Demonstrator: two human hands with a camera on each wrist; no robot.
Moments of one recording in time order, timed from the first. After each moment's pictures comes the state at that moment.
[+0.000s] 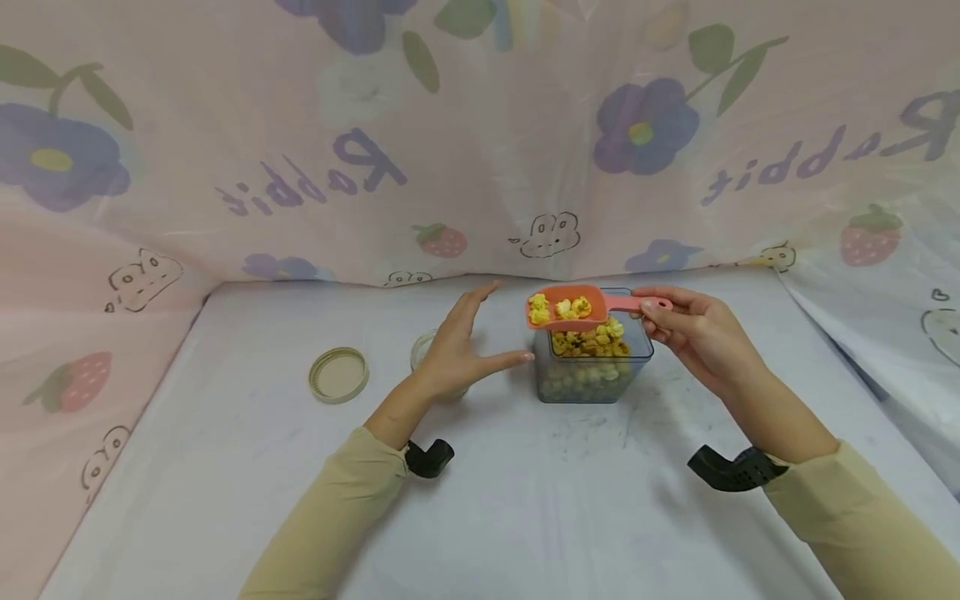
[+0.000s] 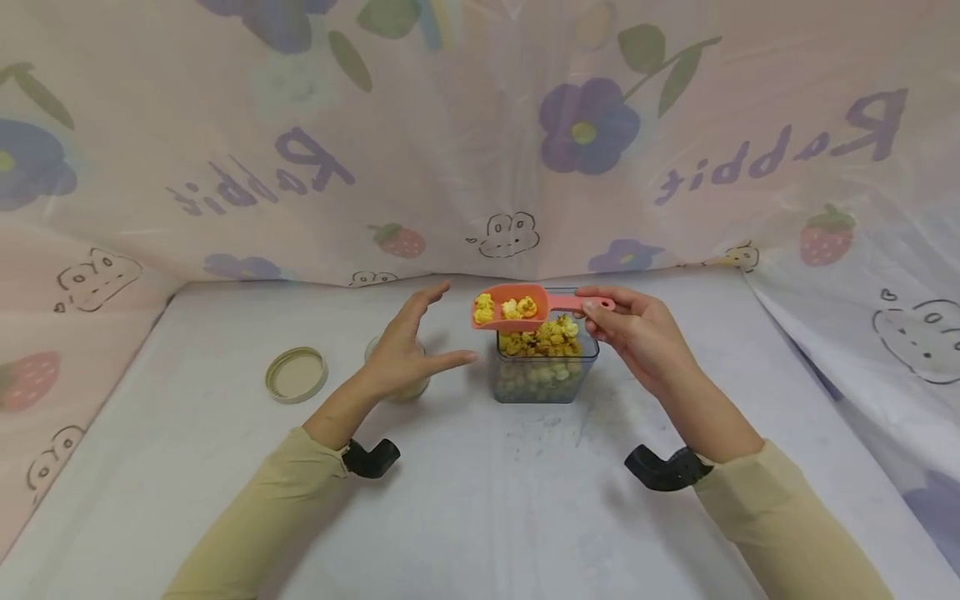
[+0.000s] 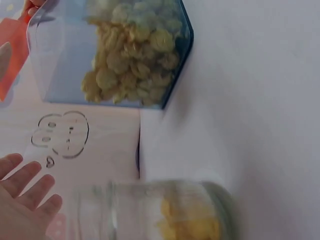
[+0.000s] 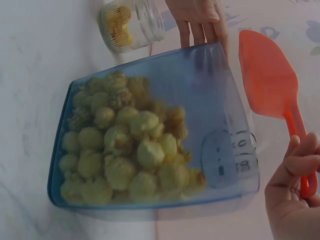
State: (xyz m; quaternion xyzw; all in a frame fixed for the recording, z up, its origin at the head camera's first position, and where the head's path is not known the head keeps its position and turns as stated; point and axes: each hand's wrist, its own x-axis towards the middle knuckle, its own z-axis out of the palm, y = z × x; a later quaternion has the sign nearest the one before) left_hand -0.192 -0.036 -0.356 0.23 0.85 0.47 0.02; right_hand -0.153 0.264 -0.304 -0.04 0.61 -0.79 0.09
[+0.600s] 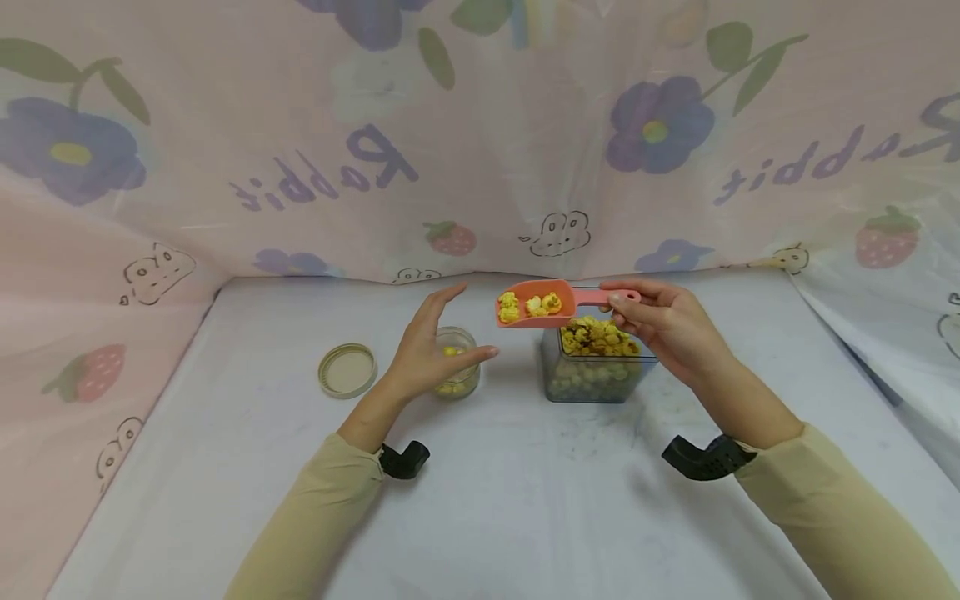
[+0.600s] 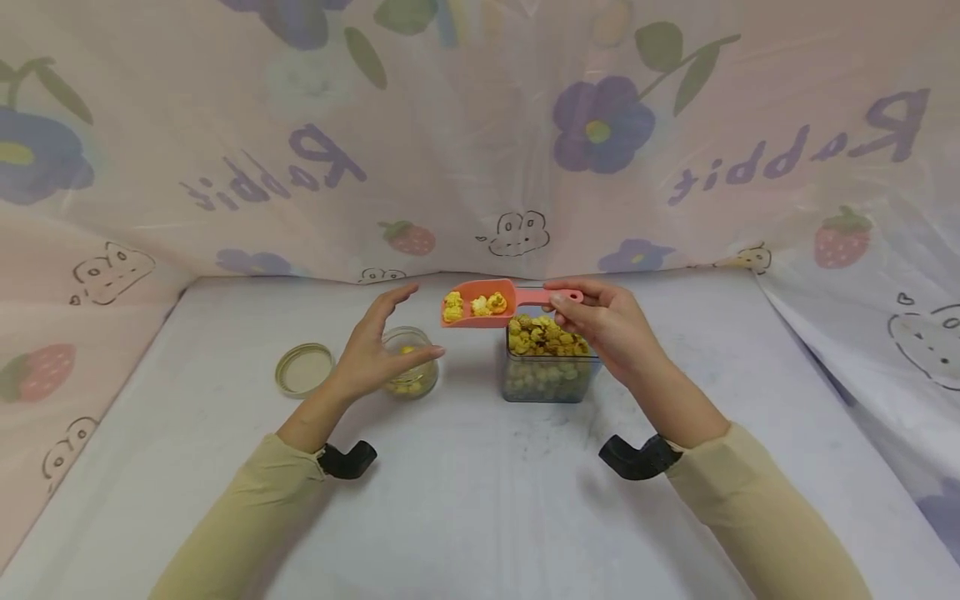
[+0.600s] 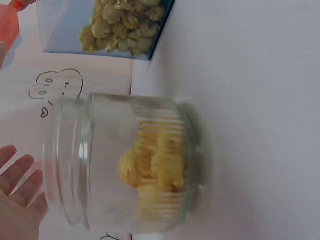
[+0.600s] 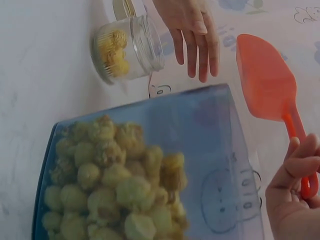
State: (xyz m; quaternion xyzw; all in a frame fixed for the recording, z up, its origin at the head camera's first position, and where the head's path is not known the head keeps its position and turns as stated) left_hand -0.193 -0.081 -0.367 0.19 0.86 0.48 -0.02; right_hand -0.164 0.223 -0.297 -0.06 0.63 -0.77 0.10
